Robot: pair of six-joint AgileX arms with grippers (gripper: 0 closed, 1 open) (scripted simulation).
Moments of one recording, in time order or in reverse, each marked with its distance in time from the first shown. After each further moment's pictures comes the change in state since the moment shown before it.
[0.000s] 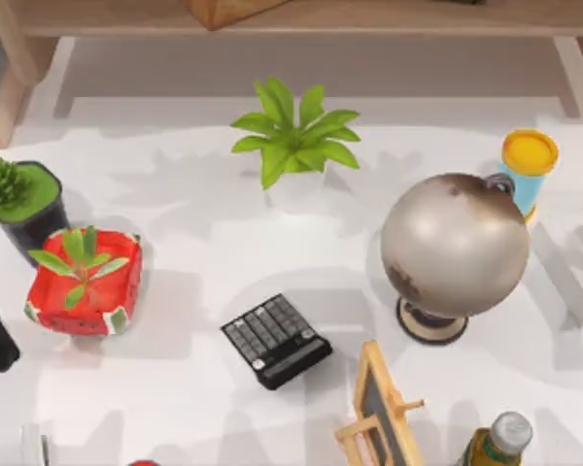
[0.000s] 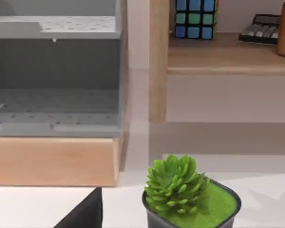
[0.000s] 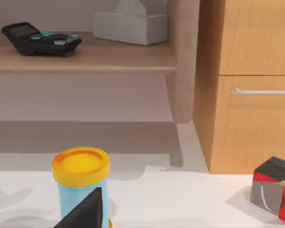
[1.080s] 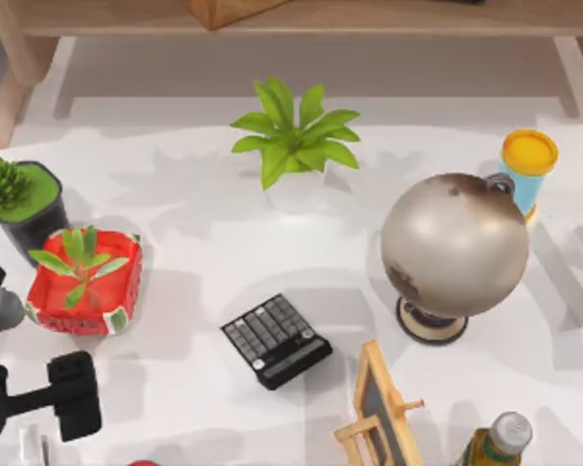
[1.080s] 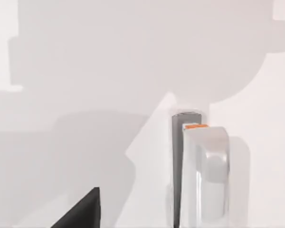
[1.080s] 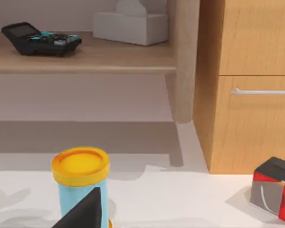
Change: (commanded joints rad) left arm -0.296 0.969 0.510 -0.853 0.000 -0.531; right arm 0.000 0.000 0.000 0.000 0.000 0.000
